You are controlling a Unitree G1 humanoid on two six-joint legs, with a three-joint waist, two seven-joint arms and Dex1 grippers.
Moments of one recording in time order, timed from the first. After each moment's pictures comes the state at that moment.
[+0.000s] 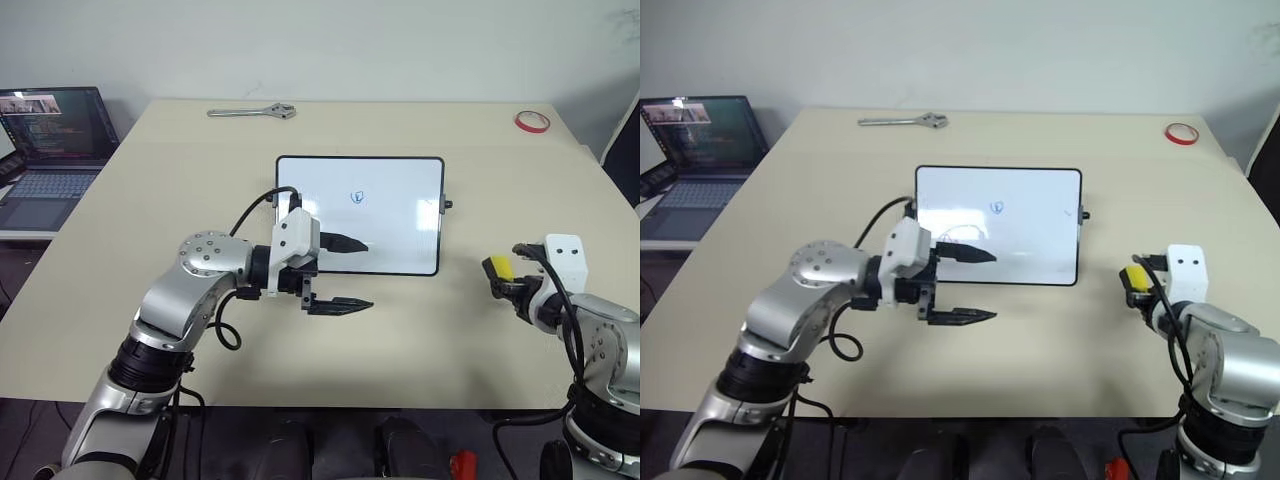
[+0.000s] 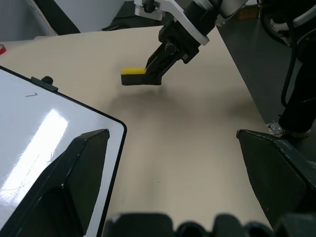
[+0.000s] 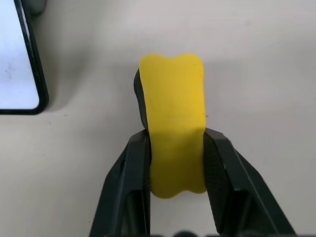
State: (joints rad) left arm -0.55 0.60 -0.20 -0.26 -0.42 0.43 -1.15; right arm -0.32 -0.36 -0.39 -0.63 0.09 1.61 0.38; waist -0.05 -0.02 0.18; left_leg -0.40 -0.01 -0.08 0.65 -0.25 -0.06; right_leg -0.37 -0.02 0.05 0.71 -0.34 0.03
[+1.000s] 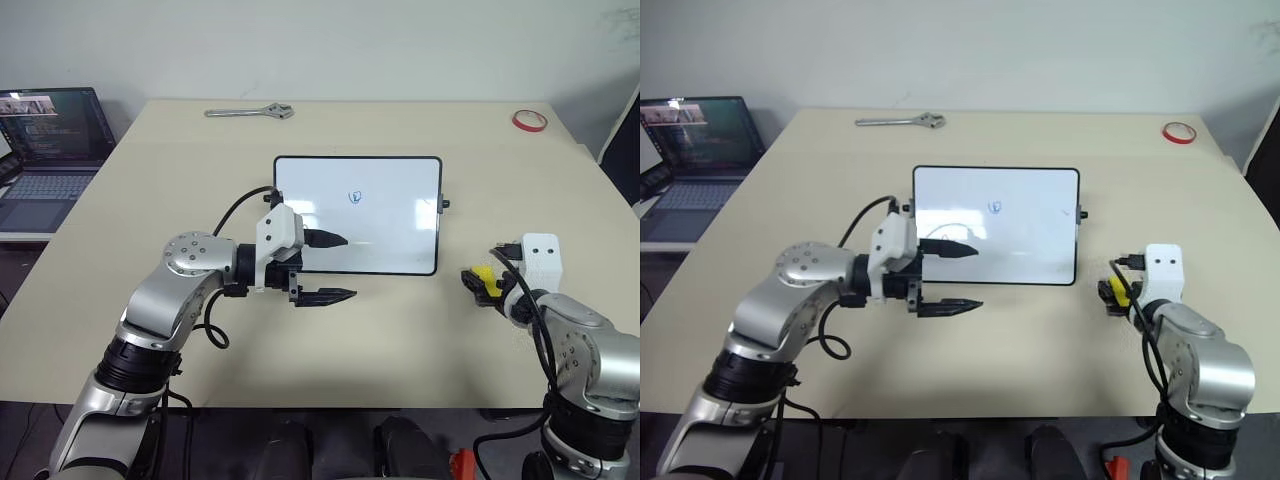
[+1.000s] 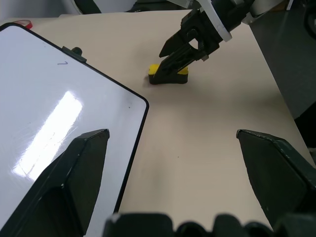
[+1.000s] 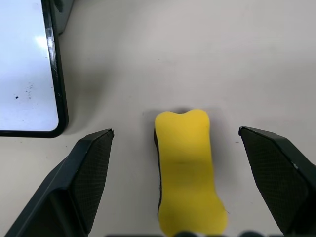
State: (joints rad) left arm -0.53 0.65 -0.16 -0.21 -0.41 0.43 -1.12; right arm -0.29 -0.26 -0.33 -0.58 0.14 1.37 0.23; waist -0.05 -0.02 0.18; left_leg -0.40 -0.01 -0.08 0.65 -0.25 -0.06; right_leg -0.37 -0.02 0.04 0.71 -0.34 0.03
